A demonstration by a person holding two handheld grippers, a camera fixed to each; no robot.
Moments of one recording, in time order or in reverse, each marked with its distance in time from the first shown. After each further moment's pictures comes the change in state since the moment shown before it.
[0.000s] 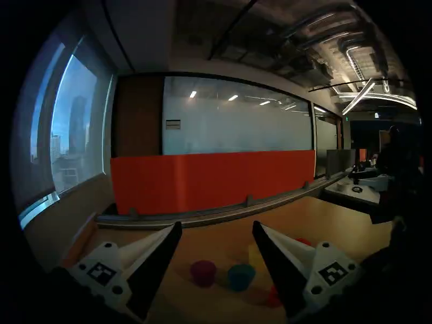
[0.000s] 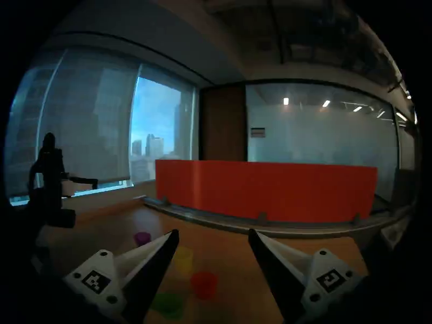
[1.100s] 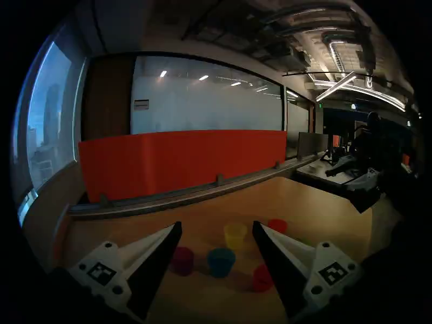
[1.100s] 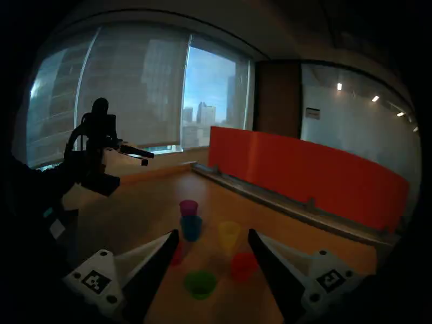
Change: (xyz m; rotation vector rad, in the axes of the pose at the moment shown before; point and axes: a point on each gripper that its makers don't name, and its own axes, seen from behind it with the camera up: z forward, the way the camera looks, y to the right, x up) left arm -0.038 0.021 0.015 -0.208 -0.139 0.012; right arm -0.040 -0.072 0.000 0.304 -0.207 -0.111
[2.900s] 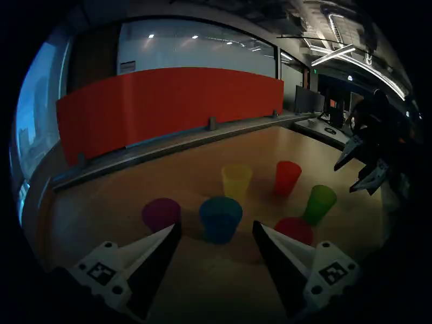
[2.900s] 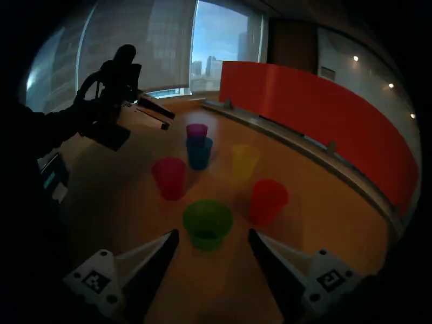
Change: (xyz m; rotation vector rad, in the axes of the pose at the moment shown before) left arm -0.145 0.001 0.078 -0.060 -0.258 0.032; right arm -0.168 -0.018 0.038 0.048 -0.323 -0.023
